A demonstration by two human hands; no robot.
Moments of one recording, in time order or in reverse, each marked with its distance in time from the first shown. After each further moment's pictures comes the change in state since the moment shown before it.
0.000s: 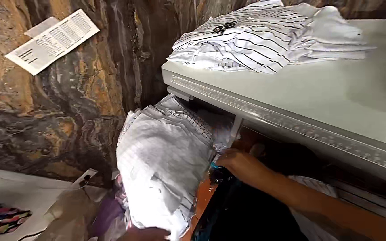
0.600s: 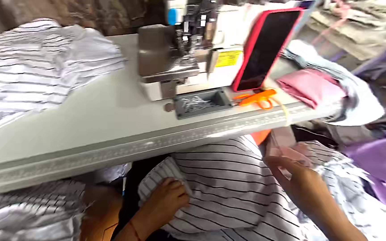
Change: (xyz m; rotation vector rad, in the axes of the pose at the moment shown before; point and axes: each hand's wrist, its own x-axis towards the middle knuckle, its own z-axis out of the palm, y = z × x) left_hand 0.328 0.154 0.207 0.694 -0.171 1.418; right_hand -0.408 -0.091 -0.067 -0.460 0.883 1.302
